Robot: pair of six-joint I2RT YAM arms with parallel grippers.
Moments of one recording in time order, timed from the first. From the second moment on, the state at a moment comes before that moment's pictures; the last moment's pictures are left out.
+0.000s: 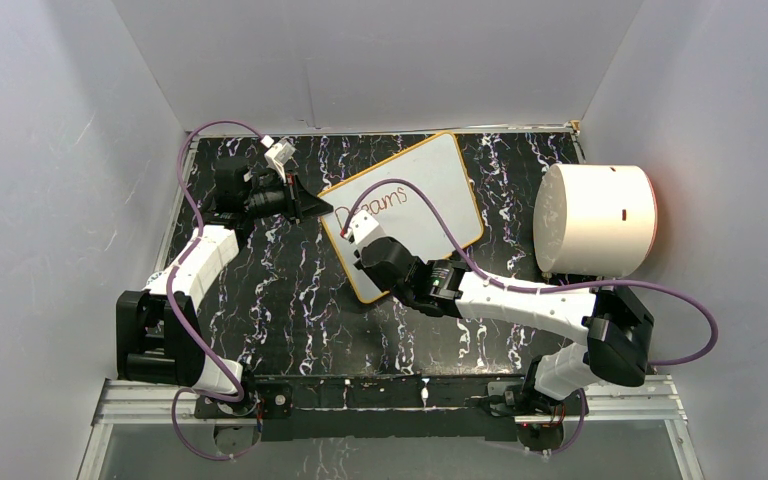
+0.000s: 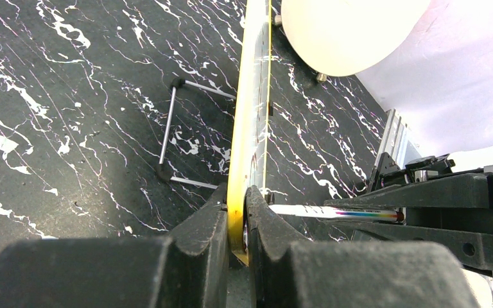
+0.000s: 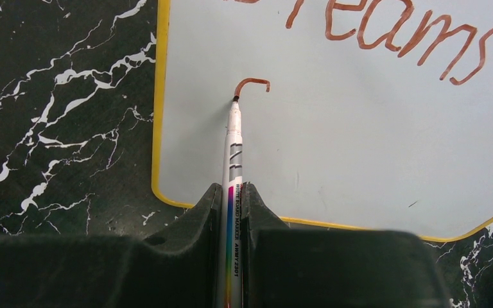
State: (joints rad) left arm -0.11 1.42 0.96 0.01 0.95 -0.22; right arm 1.18 1.46 1.08 -0.26 0.49 0.07
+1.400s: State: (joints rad) left arm -0.11 1.42 0.97 0.01 0.95 -0.22; right arm 1.15 1.40 1.05 -0.22 0.53 0.07
